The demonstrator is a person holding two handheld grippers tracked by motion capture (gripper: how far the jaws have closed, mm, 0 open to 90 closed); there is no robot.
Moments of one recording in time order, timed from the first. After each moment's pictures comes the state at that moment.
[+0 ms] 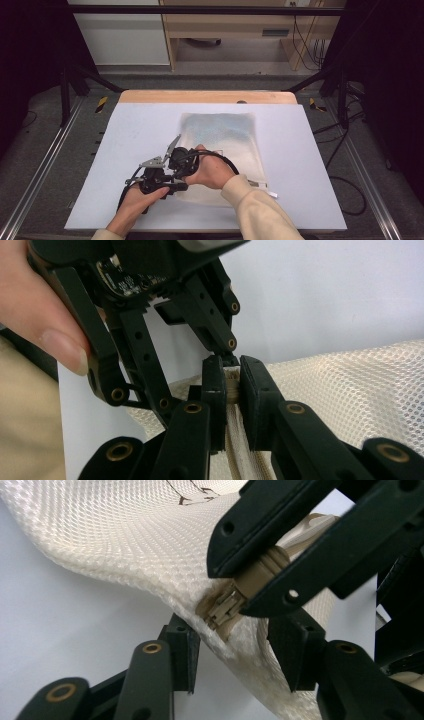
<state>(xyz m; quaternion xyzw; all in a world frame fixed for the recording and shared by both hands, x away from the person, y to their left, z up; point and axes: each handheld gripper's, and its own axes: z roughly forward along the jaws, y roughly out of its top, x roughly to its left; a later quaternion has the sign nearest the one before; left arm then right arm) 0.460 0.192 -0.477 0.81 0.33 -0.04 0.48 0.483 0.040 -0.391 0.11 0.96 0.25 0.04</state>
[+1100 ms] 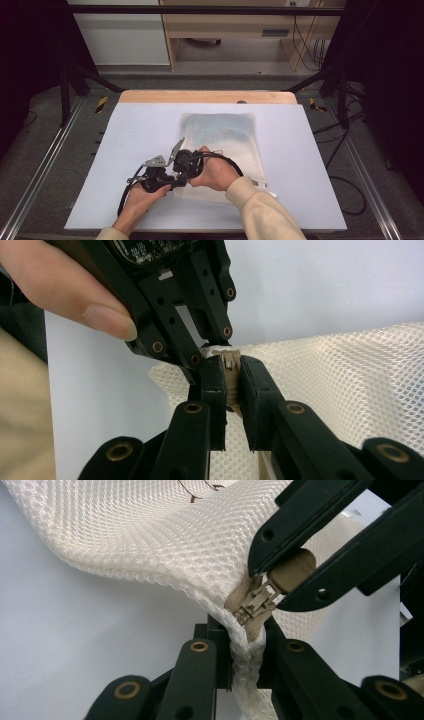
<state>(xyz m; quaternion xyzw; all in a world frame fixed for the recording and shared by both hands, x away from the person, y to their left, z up) 0.465 0.191 -0.477 0.82 0.33 -0.02 0.47 0.479 0.030 -0.396 0.10 0.96 0.24 0.06</state>
